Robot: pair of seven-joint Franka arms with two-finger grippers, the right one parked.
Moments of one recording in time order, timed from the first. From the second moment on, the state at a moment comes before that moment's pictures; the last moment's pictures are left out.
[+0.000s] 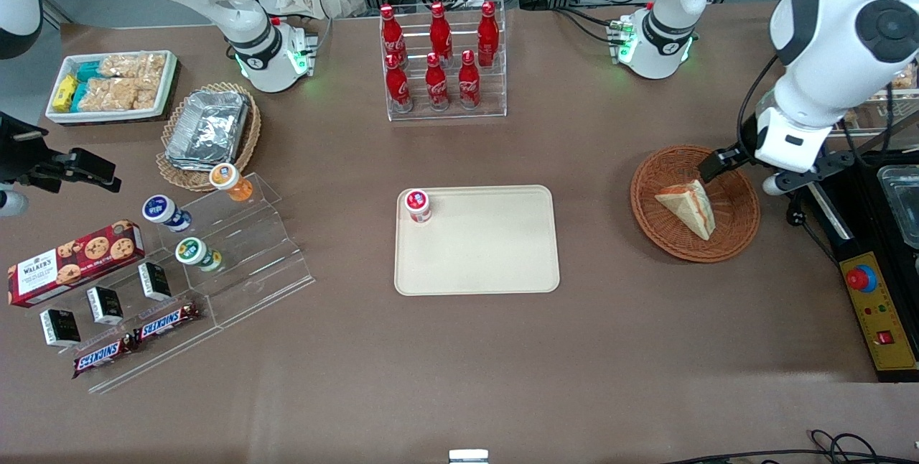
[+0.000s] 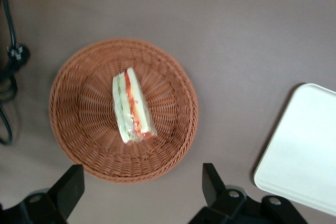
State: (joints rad) arm -0.09 -0.18 -0.03 -2.20 0.00 2.01 -0.52
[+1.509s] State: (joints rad) arm -0.08 0.04 -0.02 -2.48 0.00 2.42 -0.91
